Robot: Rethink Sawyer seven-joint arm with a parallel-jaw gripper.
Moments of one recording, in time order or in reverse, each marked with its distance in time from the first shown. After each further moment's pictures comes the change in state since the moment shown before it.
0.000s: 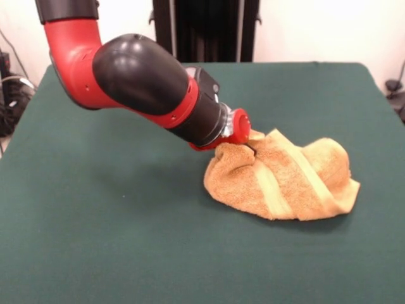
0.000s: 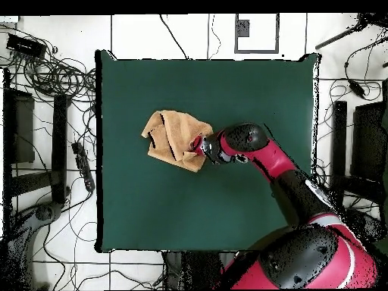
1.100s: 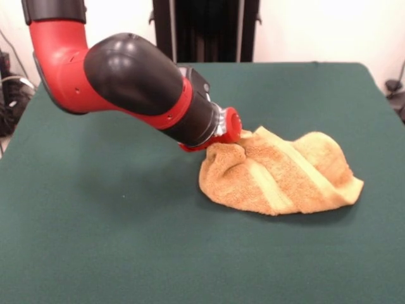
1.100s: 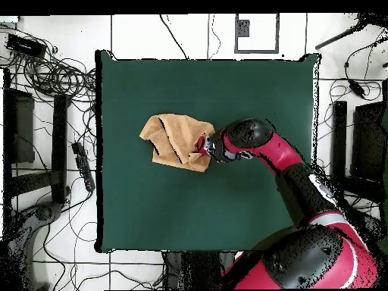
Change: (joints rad) arm -0.022 0.005 0.032 -0.076 -0.141 0.094 0.000
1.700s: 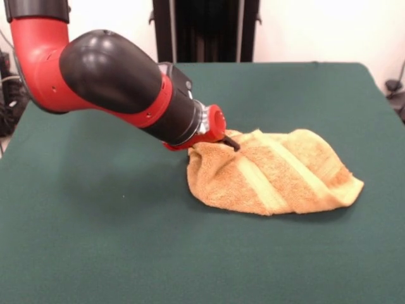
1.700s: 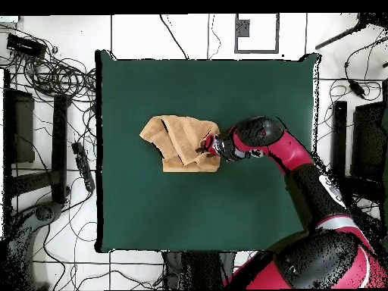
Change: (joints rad) arm -0.040 -0.001 0.028 -0.028 -0.032 0.049 0.000
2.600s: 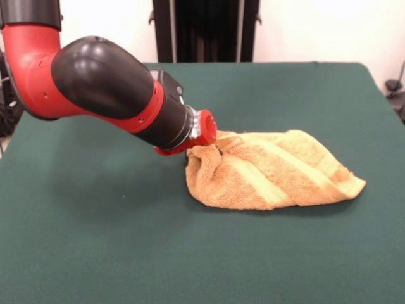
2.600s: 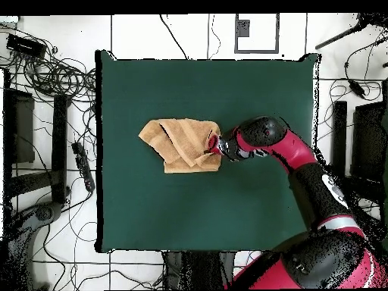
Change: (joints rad) arm -0.028 0.028 0.035 -0.044 -0.077 0.035 0.000
